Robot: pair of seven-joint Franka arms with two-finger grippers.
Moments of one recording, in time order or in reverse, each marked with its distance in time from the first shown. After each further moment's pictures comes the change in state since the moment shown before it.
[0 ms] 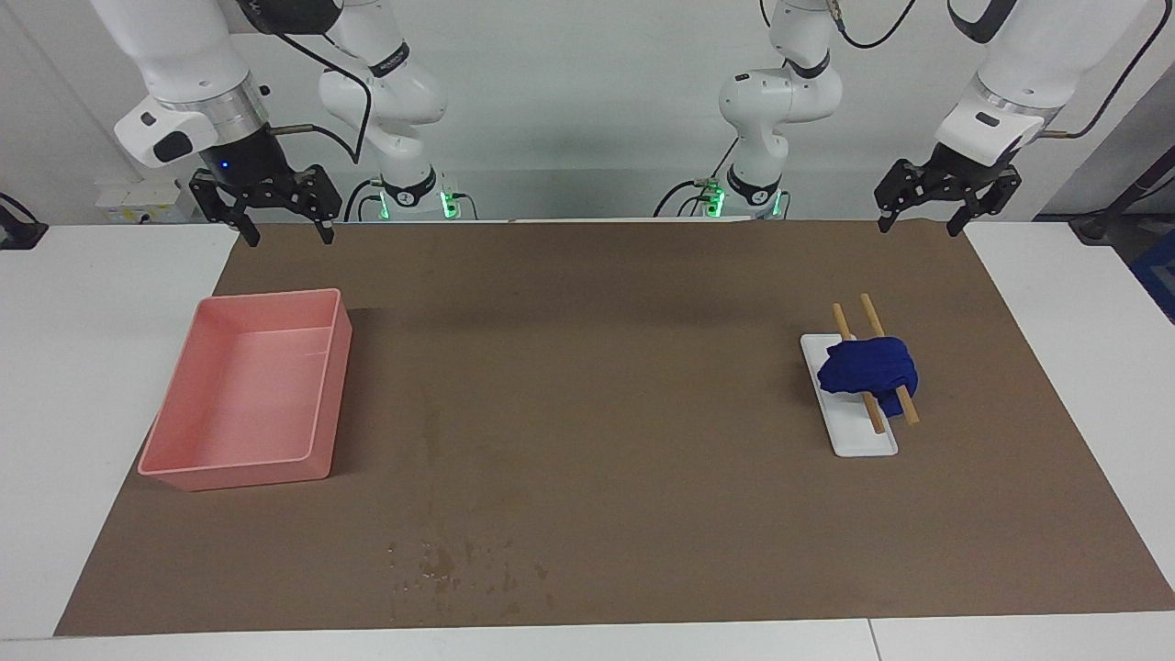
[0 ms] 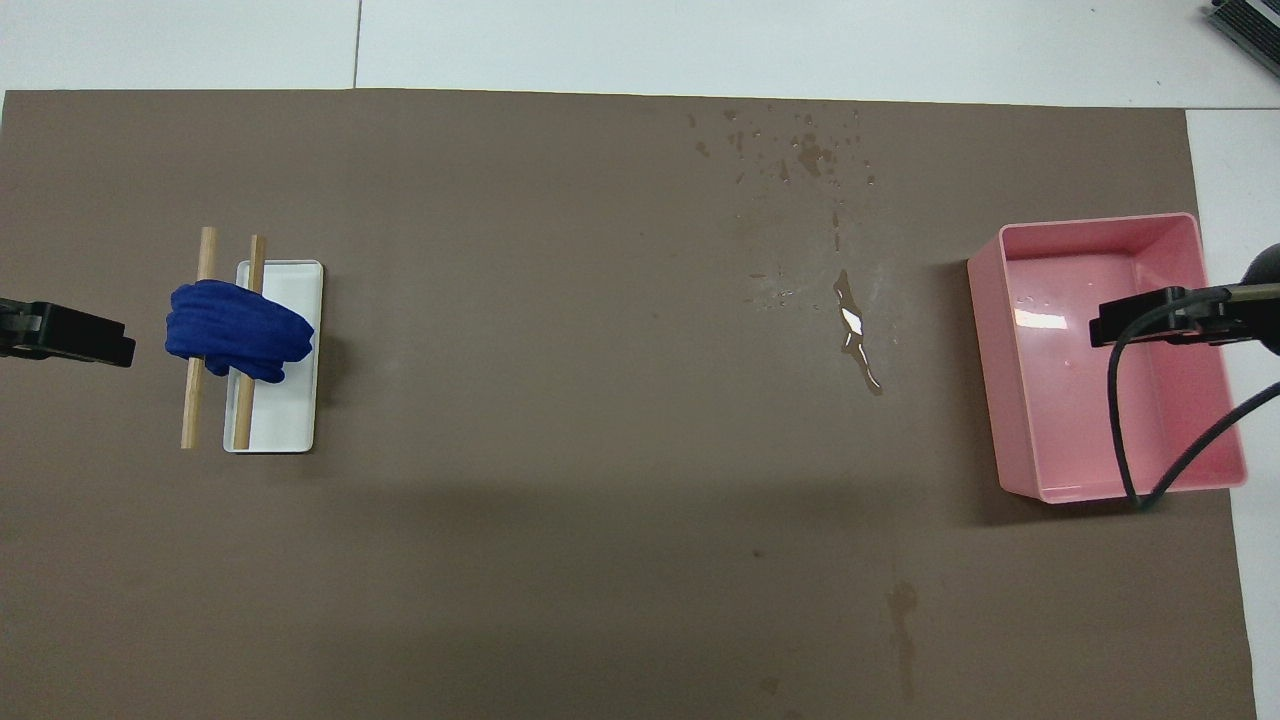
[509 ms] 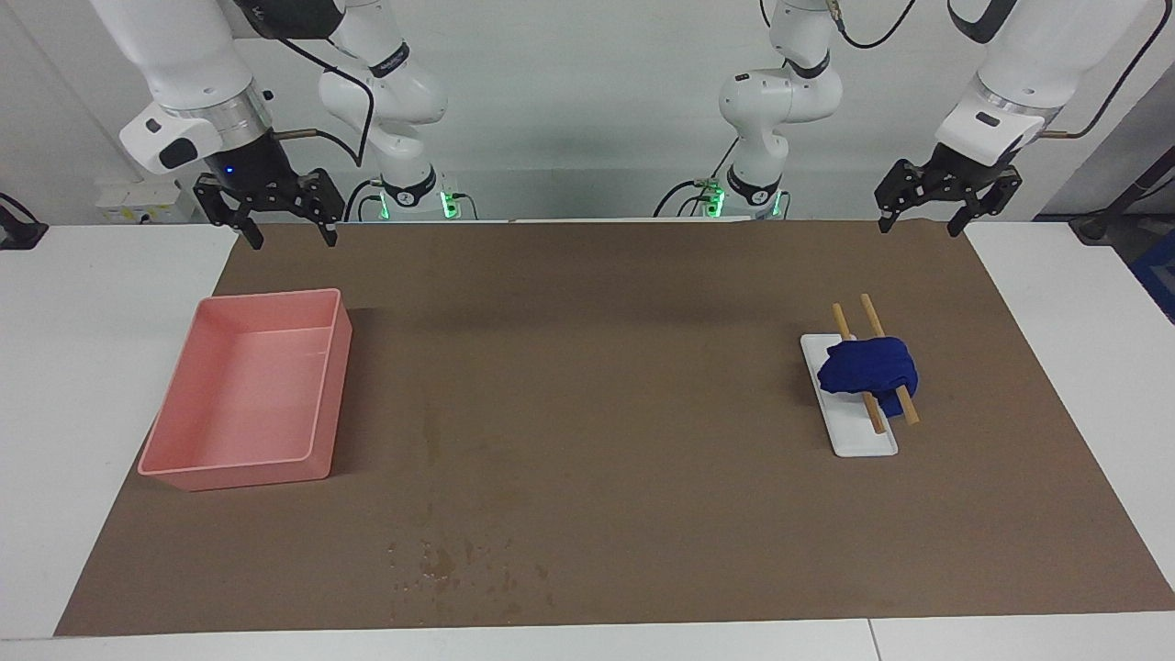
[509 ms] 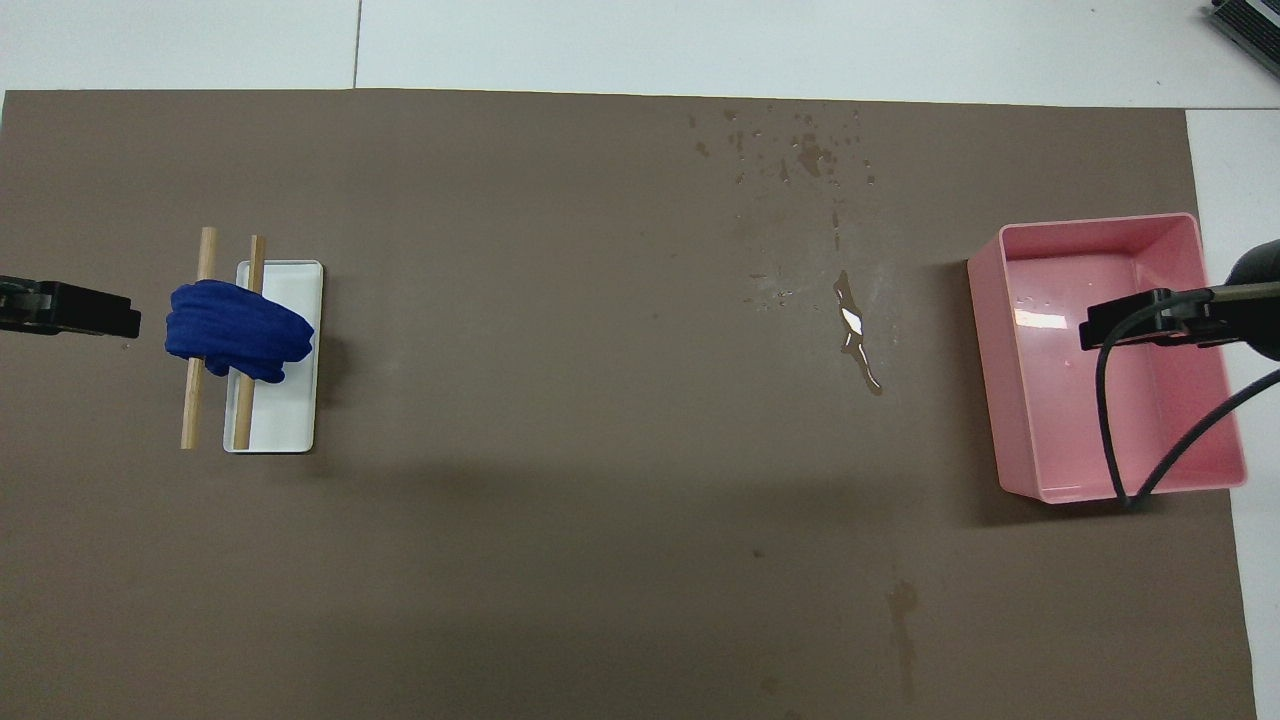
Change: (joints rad) left arm 0.007 -0.021 0.009 -0.115 0.000 0.223 -0.020; right arm 0.003 0.009 0.004 0.000 0.000 -0.007 0.000
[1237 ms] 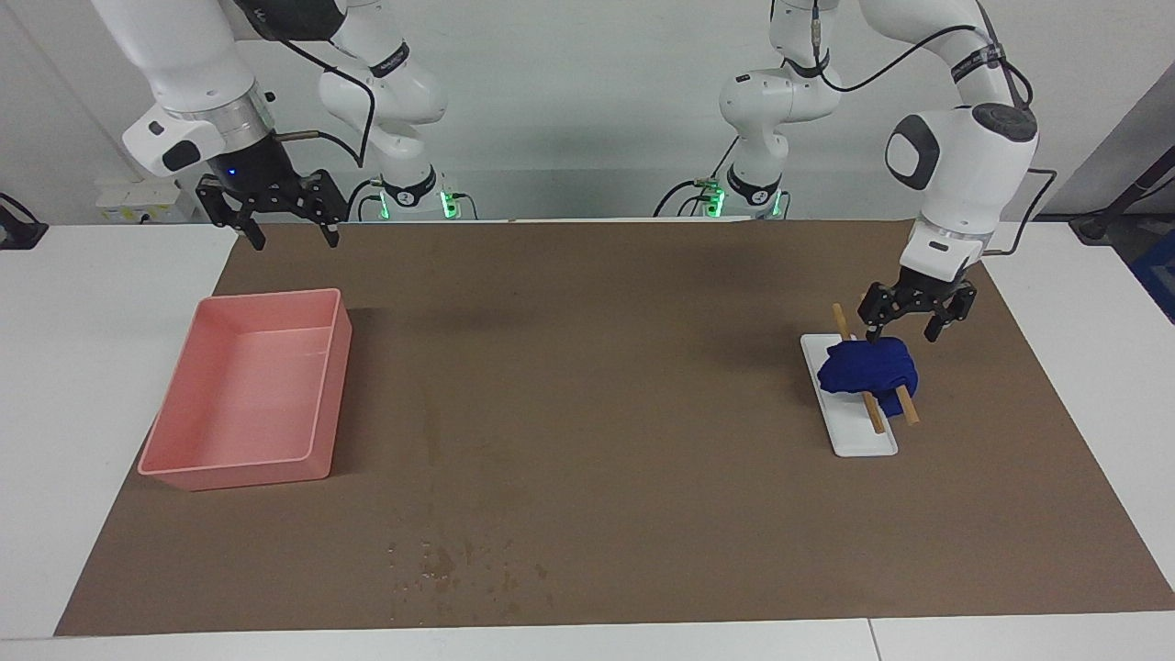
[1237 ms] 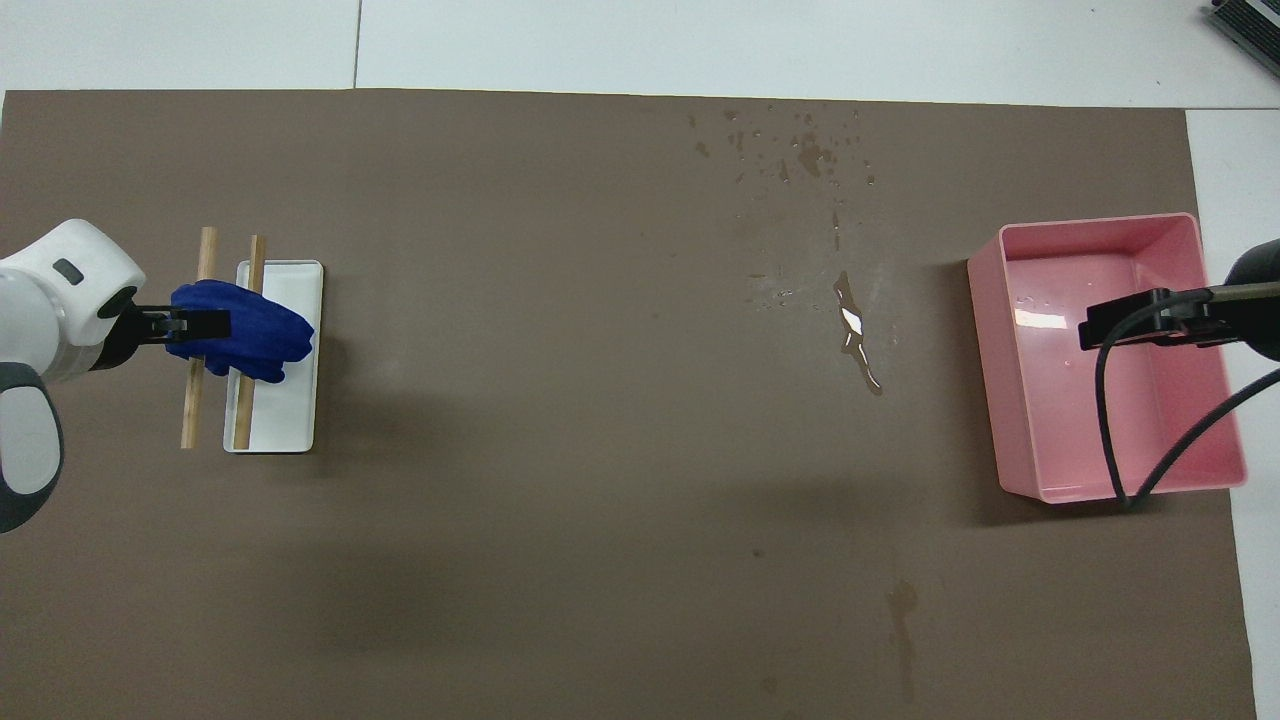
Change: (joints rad) left arm 0.038 0.038 0.006 -0.438 0.000 0.596 -0.011; right arm 0.000 0.000 0.000 0.000 0.000 -0.001 0.000
